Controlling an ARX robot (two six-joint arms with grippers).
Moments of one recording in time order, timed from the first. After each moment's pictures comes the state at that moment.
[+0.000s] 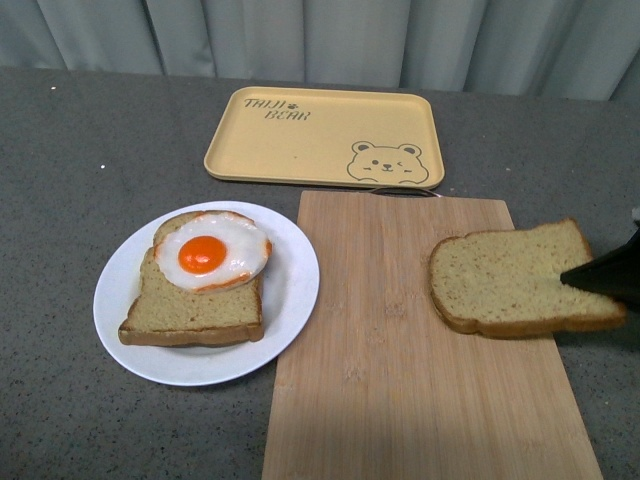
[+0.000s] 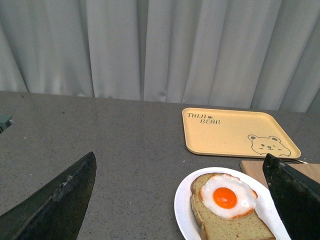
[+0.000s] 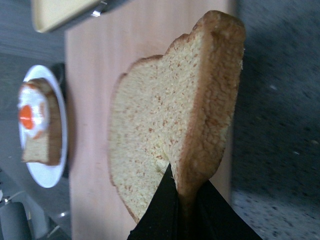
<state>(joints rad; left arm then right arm) 0.00 0.00 0.02 0.00 0.00 -0.01 -0.13 1.93 0.78 0.12 -0.74 0.19</state>
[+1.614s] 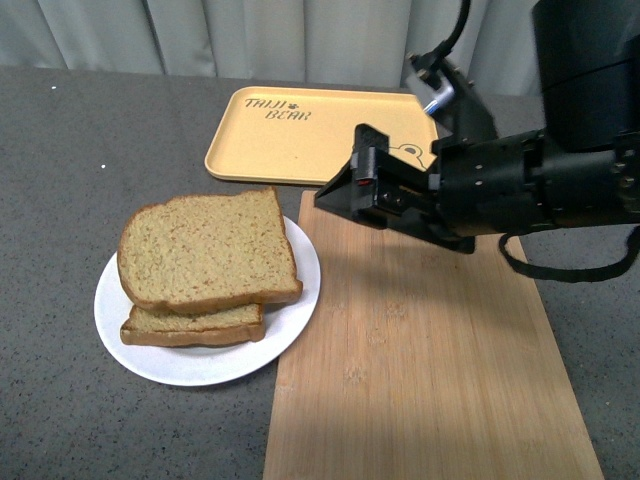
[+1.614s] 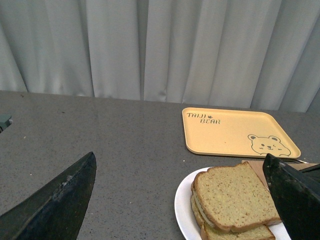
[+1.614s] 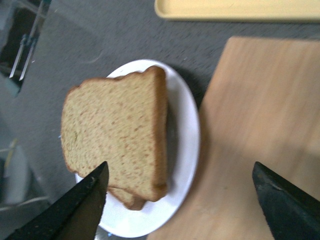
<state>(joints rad) 0.00 0.00 0.02 0.00 0.00 -0.01 0.34 2.03 0.89 0.44 -0.56 0.37</state>
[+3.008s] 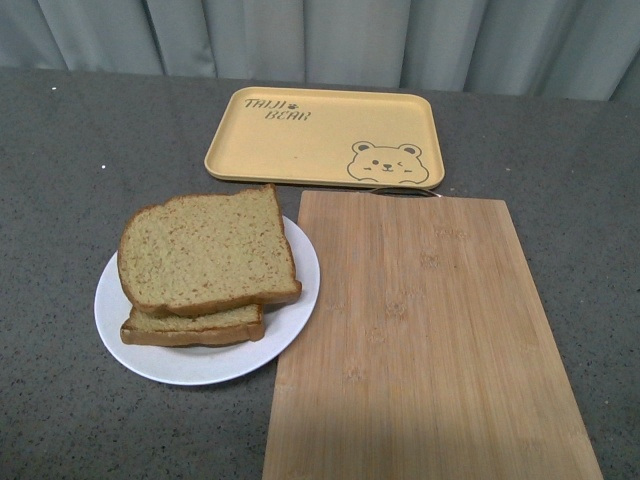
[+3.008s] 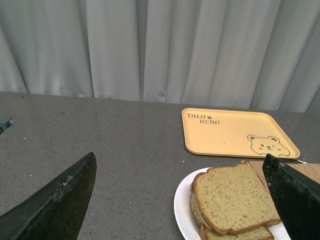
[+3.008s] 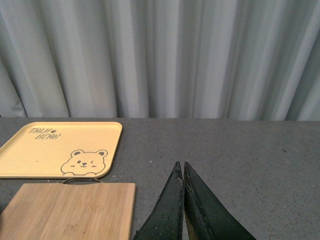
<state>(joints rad) 0.00 0.00 0.02 0.00 0.00 -0.01 0.00 0.82 0.02 0.78 0.00 0.00</state>
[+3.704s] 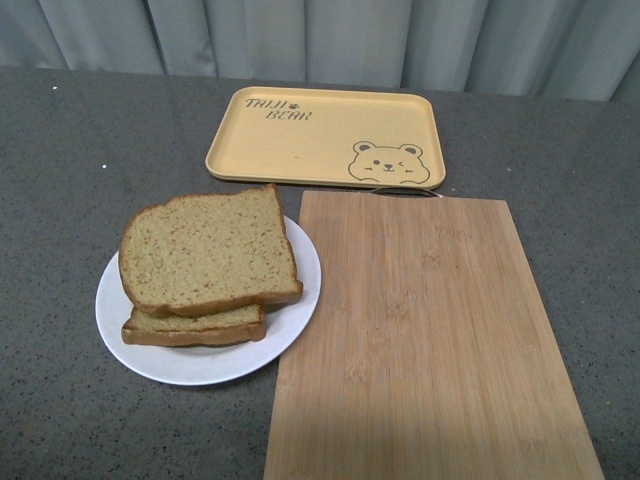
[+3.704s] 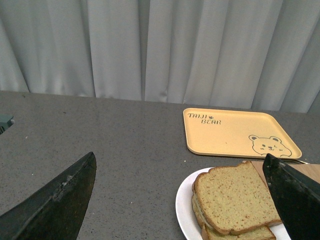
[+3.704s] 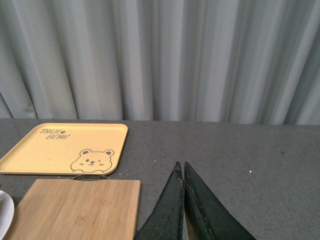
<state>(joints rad) 0.00 0.00 0.02 0.00 0.00 -0.01 0.00 0.37 0.00 0.37 0.00 0.00</state>
